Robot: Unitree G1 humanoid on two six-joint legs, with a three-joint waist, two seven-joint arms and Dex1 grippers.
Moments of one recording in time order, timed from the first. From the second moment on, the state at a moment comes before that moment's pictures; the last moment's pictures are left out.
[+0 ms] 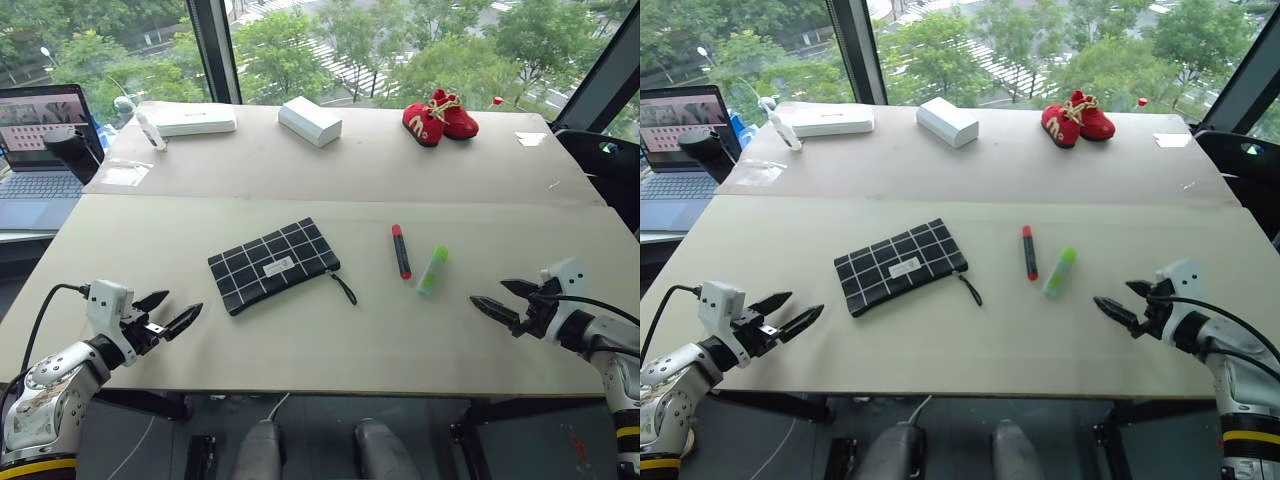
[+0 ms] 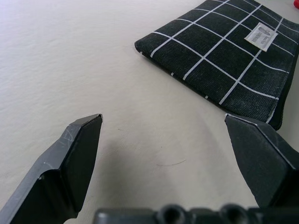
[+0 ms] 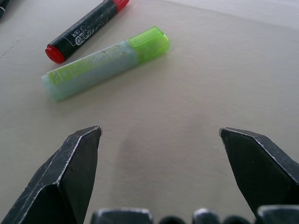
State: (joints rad) left arm 0.07 0.64 0.38 -0.04 -0.54 0.40 -0.76; right arm -0.14 -0.76 -0.29 0.23 0.39 0.31 0.89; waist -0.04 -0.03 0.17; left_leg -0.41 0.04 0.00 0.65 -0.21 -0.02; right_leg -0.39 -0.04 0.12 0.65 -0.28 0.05
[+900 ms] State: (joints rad) left arm -0.12 0.79 0.14 0.24 -0.17 -0.35 -1.11; right arm -0.62 -0.45 0.07 0.13 0.35 0.41 0.87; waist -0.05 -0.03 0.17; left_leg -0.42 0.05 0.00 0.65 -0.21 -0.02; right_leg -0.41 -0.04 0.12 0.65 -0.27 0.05
